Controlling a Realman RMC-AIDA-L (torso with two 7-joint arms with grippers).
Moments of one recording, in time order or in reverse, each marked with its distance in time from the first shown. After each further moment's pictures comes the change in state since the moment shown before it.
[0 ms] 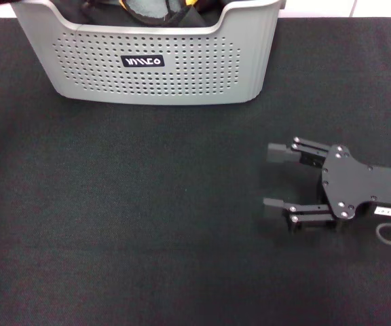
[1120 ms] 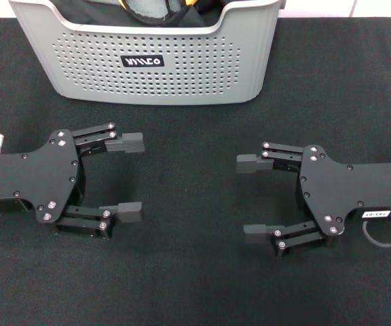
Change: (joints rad) left arm 0.038 0.167 -0.011 -0.882 -0.188 0.657 0.697; right arm 0.039 -0.012 -0.092 -0.141 -0.007 0.045 0.019
